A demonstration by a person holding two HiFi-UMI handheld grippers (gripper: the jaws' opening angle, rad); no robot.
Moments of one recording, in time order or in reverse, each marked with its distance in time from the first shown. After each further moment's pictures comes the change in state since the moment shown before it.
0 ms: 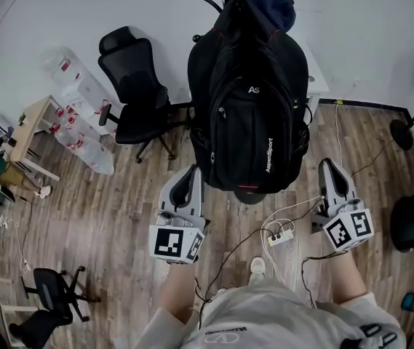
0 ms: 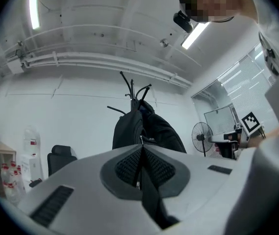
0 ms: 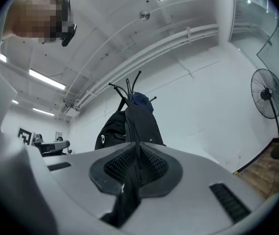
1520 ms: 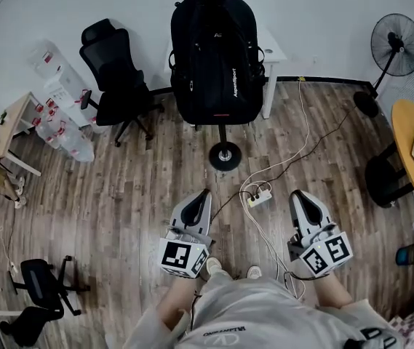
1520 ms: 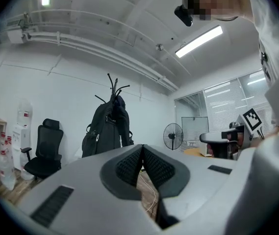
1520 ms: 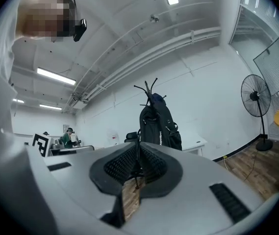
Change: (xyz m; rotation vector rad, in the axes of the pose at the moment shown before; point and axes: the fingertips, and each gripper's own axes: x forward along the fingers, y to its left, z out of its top) left arm -0.293 -0.172 -0.010 -0.180 0.107 -0.207; right arm -0.328 0.198 -0.028 0.002 0.139 0.000
